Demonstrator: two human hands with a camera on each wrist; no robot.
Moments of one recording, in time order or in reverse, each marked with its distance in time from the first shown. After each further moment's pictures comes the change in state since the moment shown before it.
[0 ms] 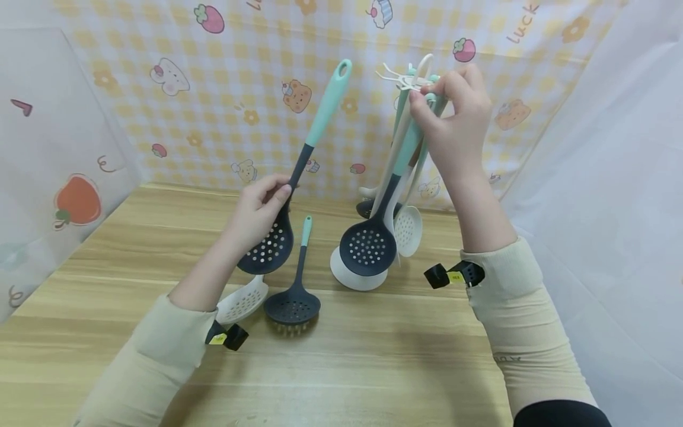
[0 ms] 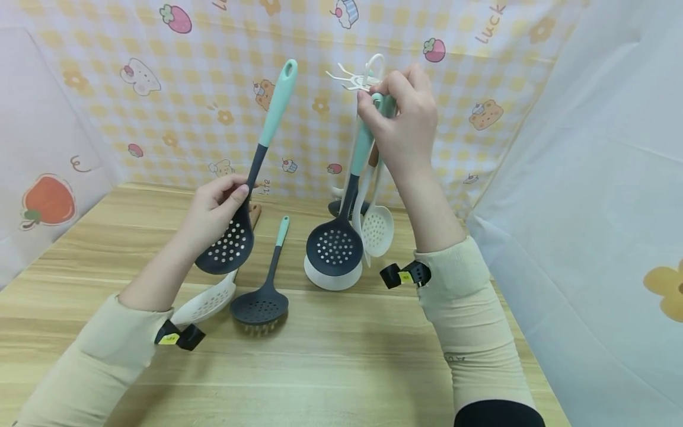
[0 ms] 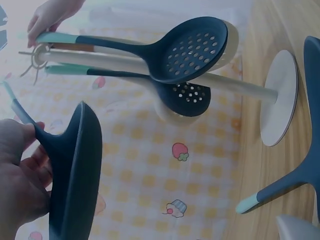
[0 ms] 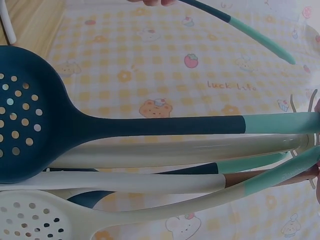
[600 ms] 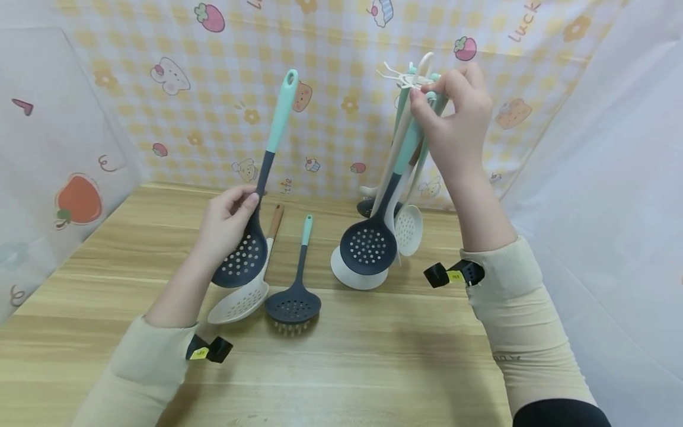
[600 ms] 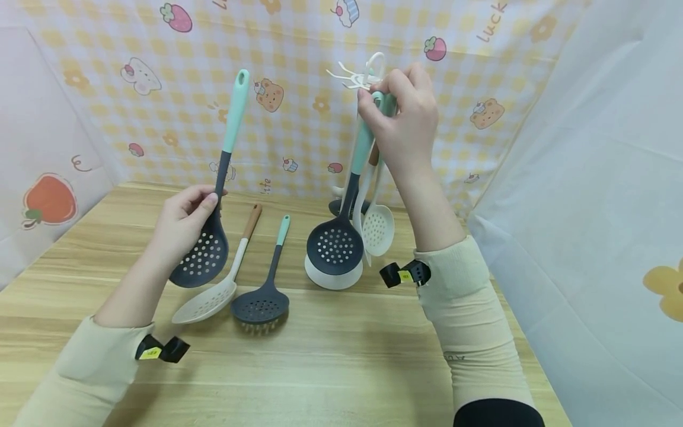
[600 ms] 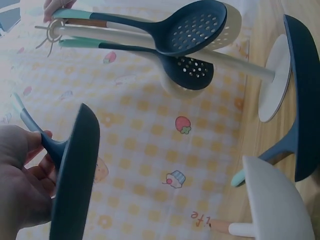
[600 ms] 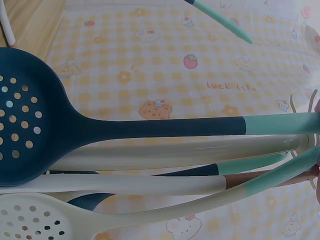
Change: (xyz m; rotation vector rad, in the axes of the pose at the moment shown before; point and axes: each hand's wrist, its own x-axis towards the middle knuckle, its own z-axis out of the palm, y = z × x) left_hand -0.028 -0.014 -0.030 0.091 0.120 -0.133; right_hand -0.001 -0.002 0.001 0.012 0.007 0.001
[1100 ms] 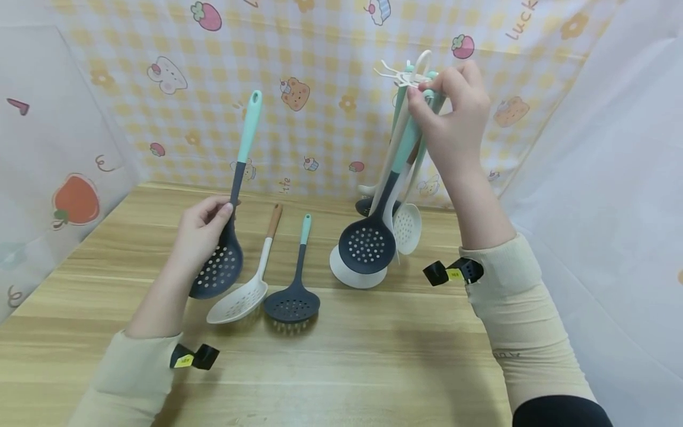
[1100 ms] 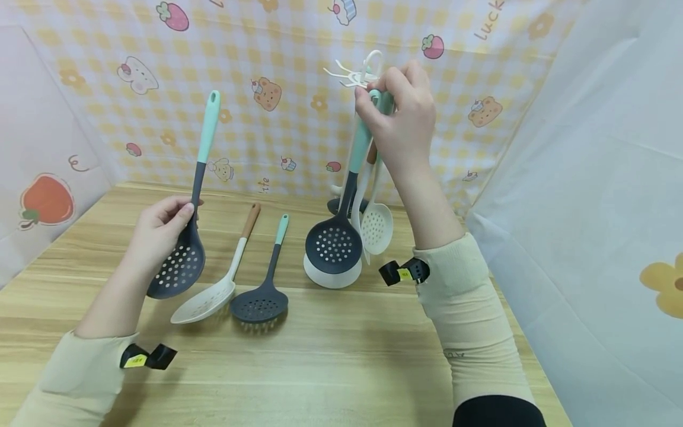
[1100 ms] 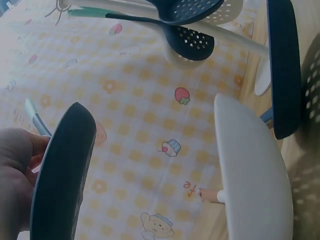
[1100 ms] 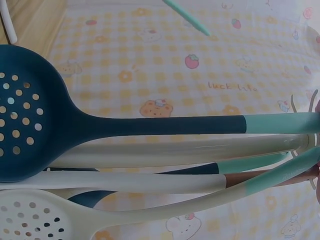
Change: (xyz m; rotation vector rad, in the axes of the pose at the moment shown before) left_hand -0.014 -0.026 -0.025 0.066 0.025 -0.133; right_hand 0.000 0.002 0.000 -0.004 -0.001 -0.009
